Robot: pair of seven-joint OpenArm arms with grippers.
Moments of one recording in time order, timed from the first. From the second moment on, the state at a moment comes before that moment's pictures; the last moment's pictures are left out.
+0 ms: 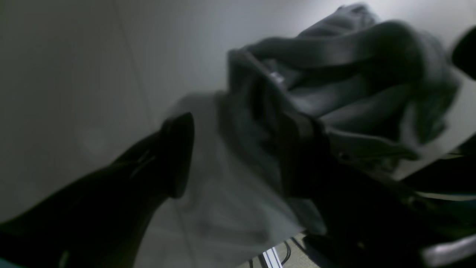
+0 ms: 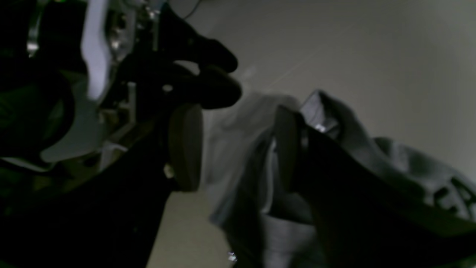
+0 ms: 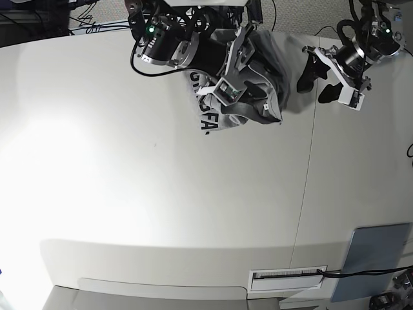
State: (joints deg) left arm 34.0 -21.0 -20.1 117.9 -45.2 -30.9 45.2; right arm -20.8 -2.0 -23.2 122.1 18.8 31.6 -50.4
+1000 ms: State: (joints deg) left arm 32.3 -16.3 -14.6 103.2 -36.1 -29.8 41.5; right arm -19.4 10.7 7.4 122.0 7.6 20.0 -53.7
